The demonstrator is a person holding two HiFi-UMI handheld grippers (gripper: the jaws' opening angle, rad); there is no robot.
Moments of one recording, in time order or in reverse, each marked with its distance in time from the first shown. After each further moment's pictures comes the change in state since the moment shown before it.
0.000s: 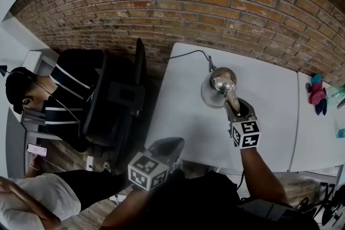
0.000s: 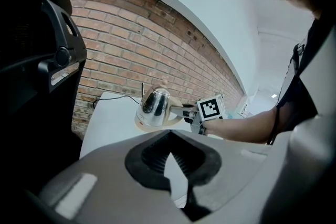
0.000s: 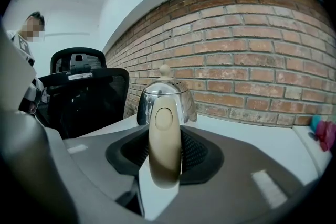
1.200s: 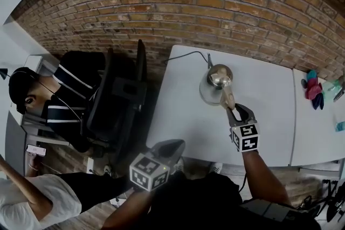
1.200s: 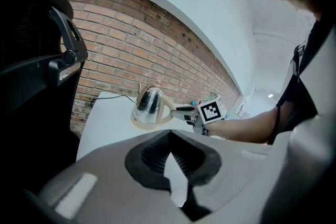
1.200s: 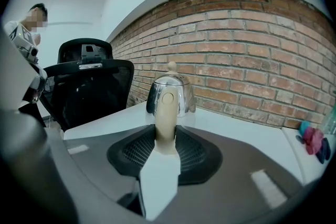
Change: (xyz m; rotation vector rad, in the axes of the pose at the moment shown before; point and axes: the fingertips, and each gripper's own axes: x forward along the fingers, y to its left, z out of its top) left arm -0.020 -0.027 -0.014 0.013 -0.011 -0.033; right arm -0.043 0.011 -0.021 -0.064 0.072 -0.032
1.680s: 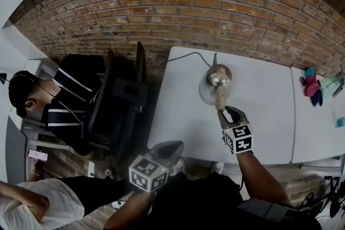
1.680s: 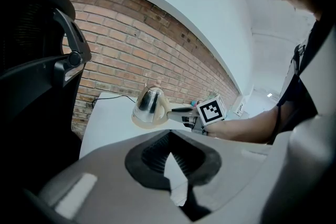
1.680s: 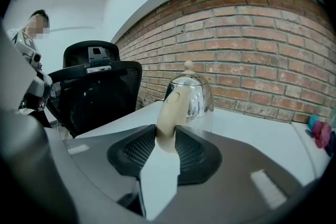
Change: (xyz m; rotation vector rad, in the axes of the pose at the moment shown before) left arm -0.011 0.004 -0.003 0.006 -0.001 -0.006; right arm 0.005 0.042 0.004 0.030 0.009 0.068
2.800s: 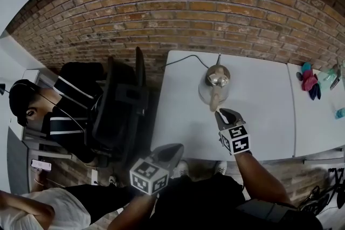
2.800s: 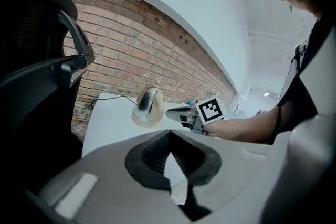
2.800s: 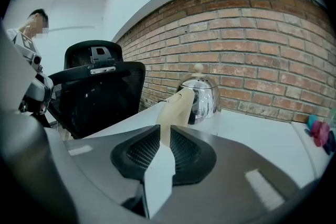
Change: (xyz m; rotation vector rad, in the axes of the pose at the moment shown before) left arm -0.016 0.004 -0.003 0.016 -0.003 -0.034; right arm -0.003 0.027 0.007 -0.001 0.009 -0.009
